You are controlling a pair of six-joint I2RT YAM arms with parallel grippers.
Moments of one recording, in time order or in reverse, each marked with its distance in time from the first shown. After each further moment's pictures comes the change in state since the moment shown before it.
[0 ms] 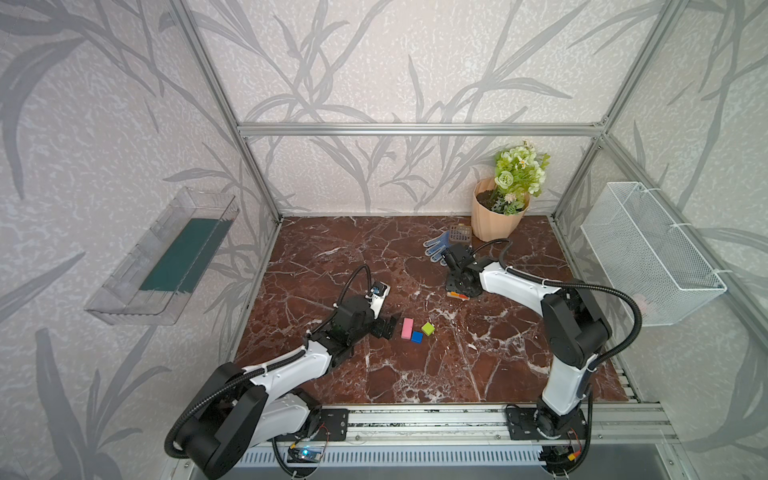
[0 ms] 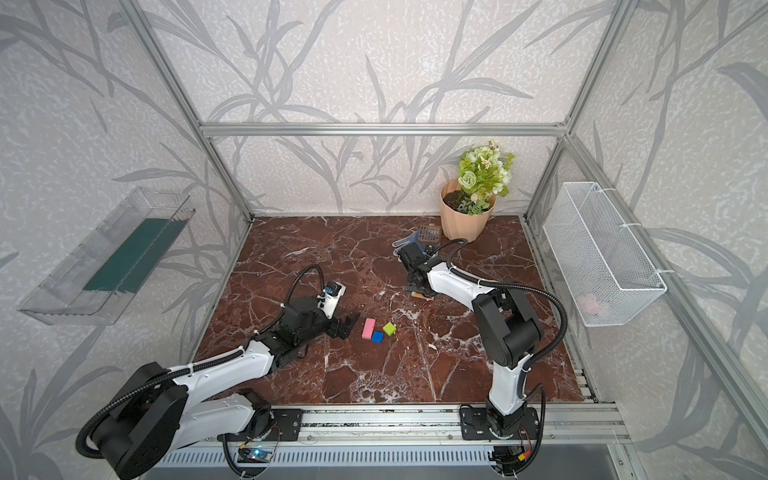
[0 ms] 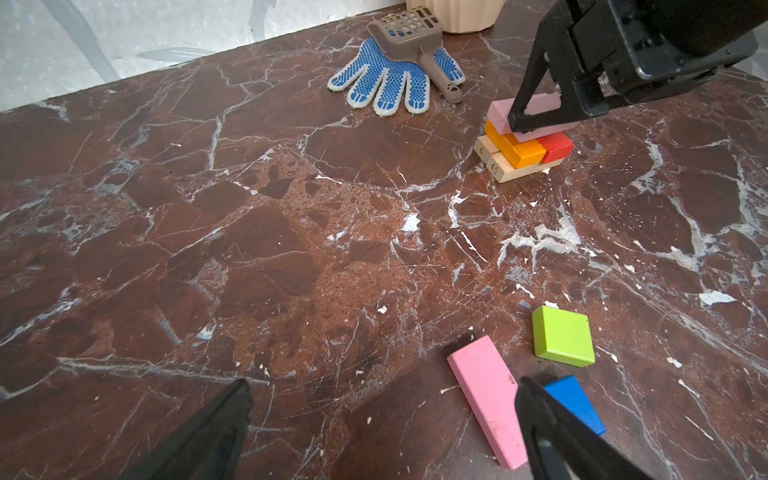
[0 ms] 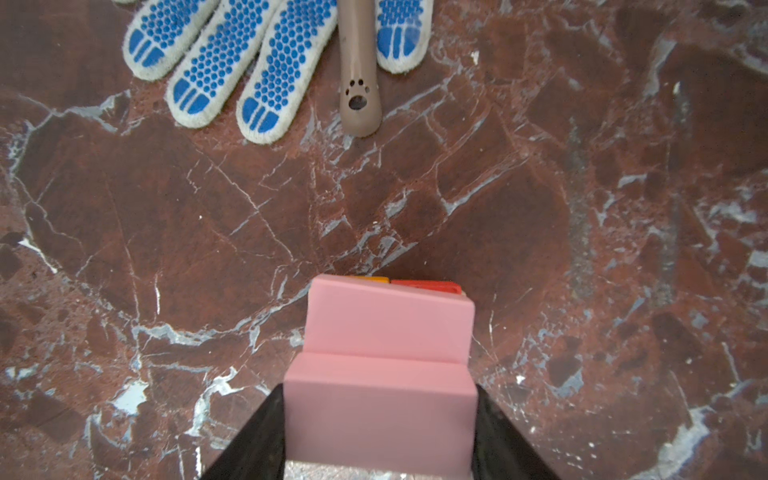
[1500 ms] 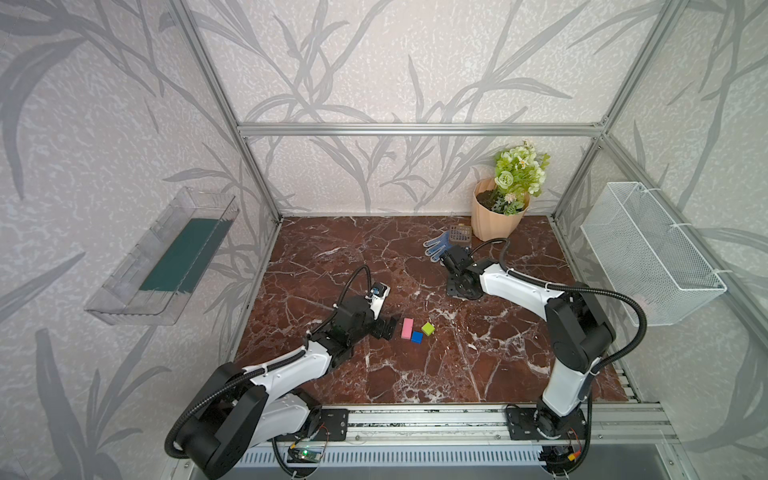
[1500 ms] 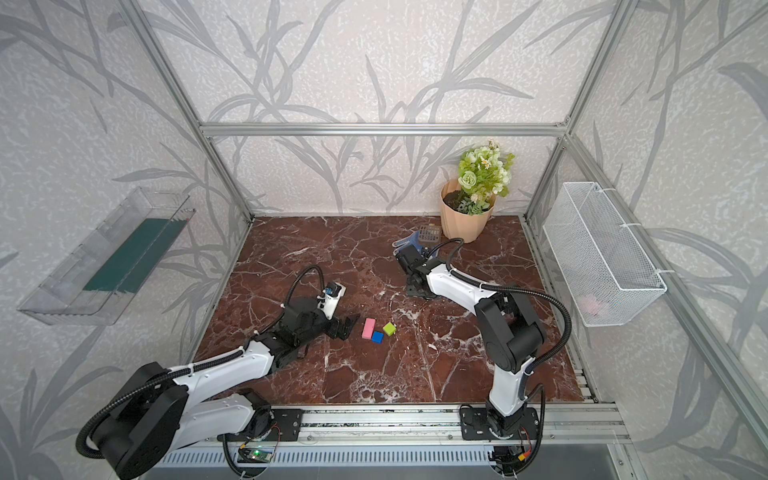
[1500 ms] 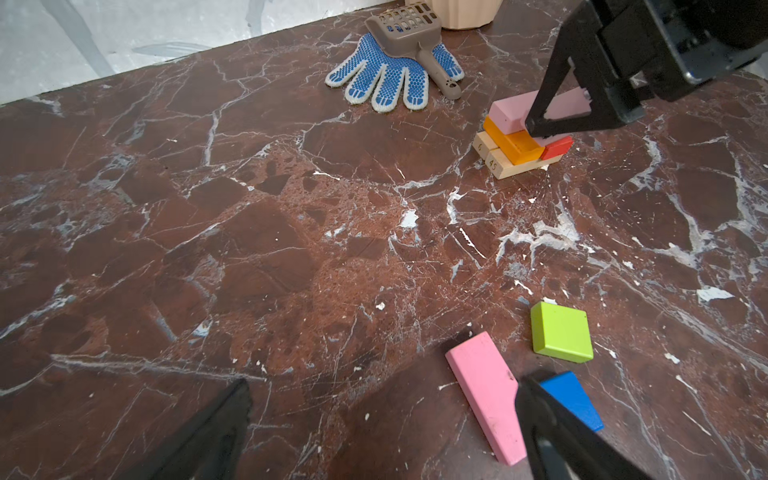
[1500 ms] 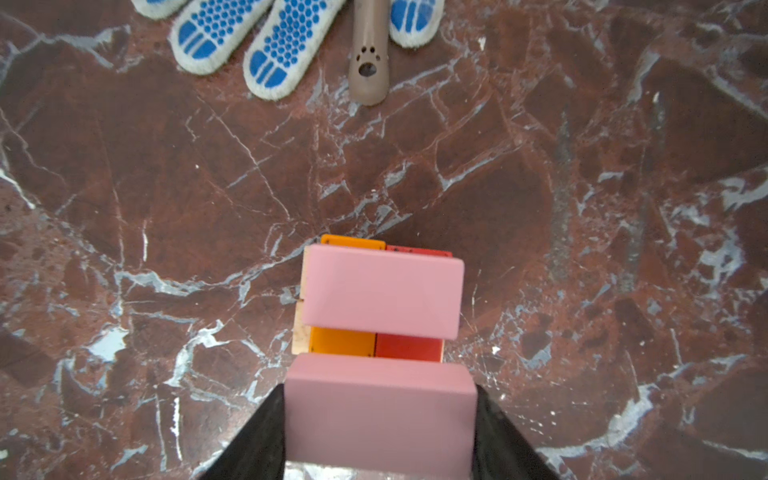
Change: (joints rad) left arm 0.000 0.000 -0.004 0.000 0.007 -0.002; right arm 0.026 -0.031 0.000 -0.061 0.018 -0.076
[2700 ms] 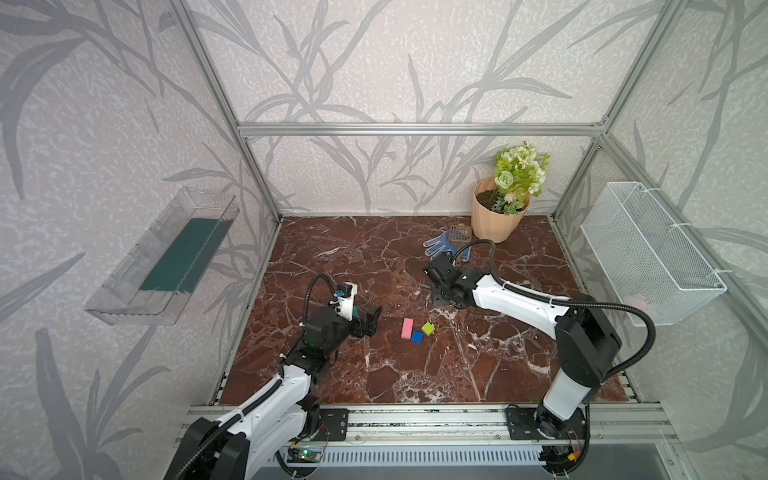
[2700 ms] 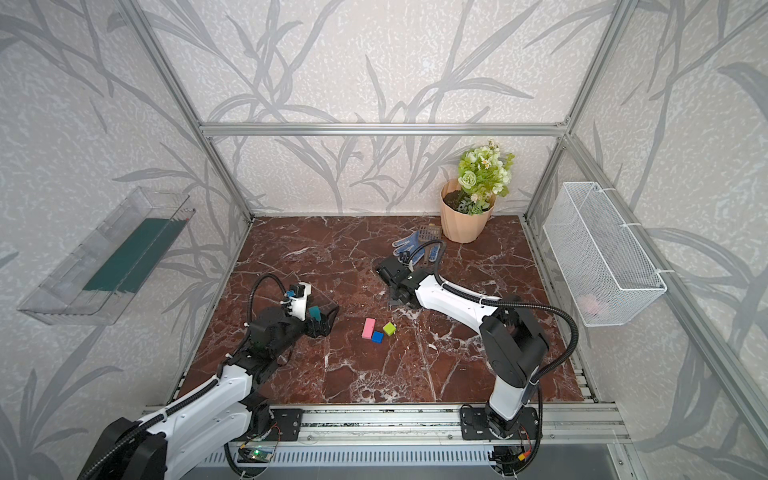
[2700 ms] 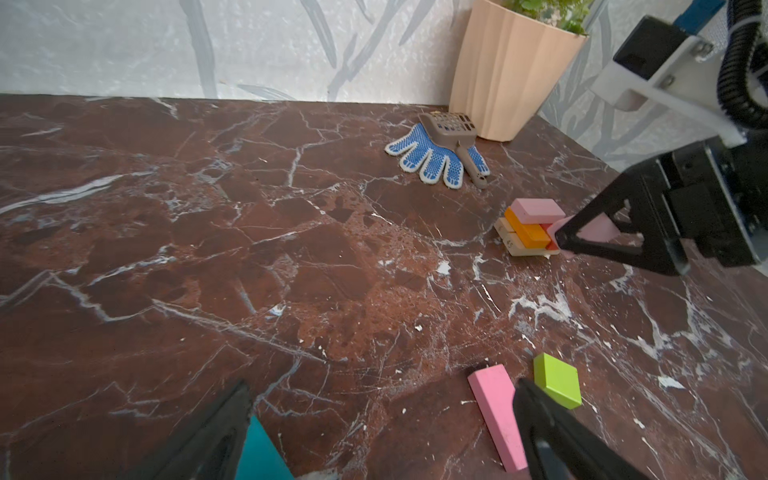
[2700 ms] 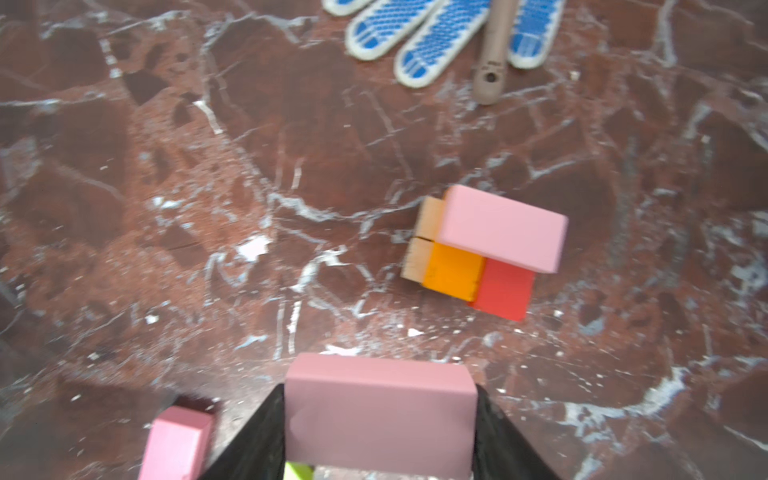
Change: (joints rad) left arm 0.217 -0.260 -0.171 0.093 0.164 -0.149; right arm 0.172 -0.101 -0.034 -0.011 0.047 -0.008
